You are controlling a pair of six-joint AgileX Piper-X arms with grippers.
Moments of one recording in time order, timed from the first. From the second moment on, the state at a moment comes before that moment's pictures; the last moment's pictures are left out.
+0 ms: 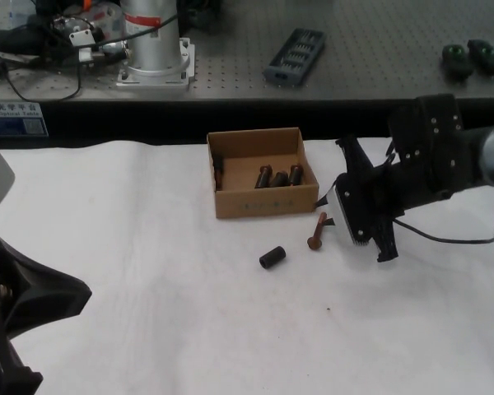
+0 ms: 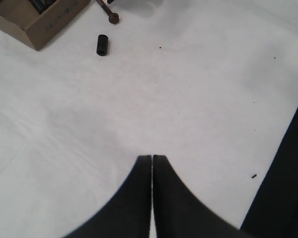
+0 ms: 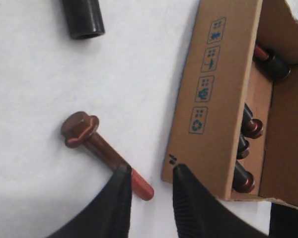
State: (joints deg) left arm -20.6 44.7 -46.4 45.2 24.5 22.6; right arm 22.0 115.7 -72.1 14.9 -22.9 -96.8
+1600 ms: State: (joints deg) left arm -20.6 44.7 -46.4 43.5 24.5 24.7; right arm 23.8 120.6 -77.6 22.7 -20.1 -107.0
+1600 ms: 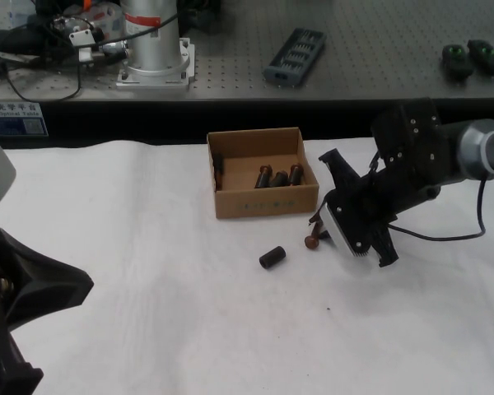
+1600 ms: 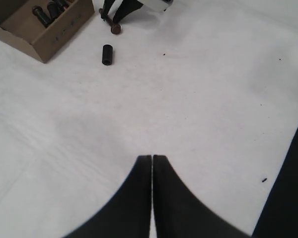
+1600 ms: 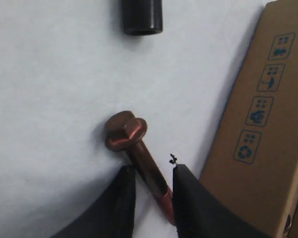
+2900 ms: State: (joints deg) left arm -20.6 44.7 -46.4 43.5 24.3 24.7; right arm 28.0 120.0 -78.9 30.0 -10.6 -108.1
